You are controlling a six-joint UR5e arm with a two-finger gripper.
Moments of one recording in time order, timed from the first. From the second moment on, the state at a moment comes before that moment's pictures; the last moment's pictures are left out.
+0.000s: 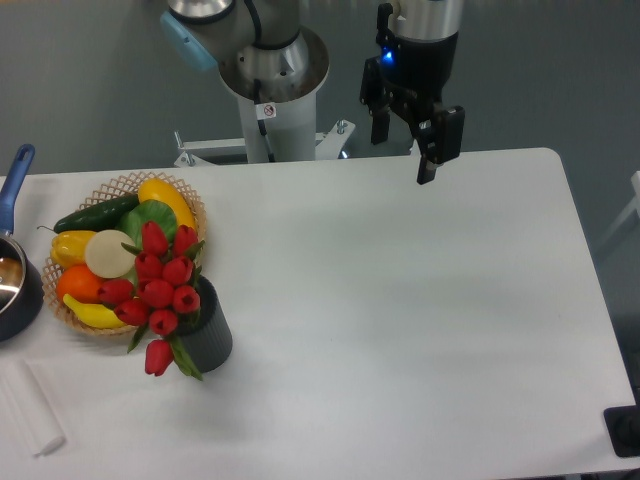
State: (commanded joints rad) arm 2.68 -1.54 -1.57 -1.37 1.36 1.68
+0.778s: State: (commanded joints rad) arm 2.69 -1.52 -1.62 -1.31 1.33 1.68
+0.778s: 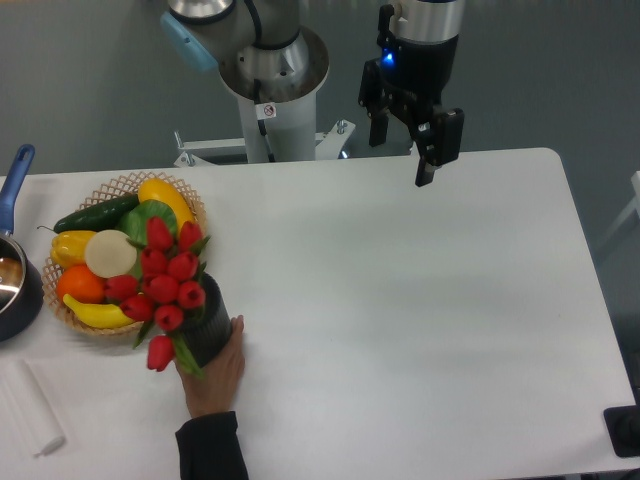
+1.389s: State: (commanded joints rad) arm 2.66 -1.53 -1.67 -1.14 1.21 1.36
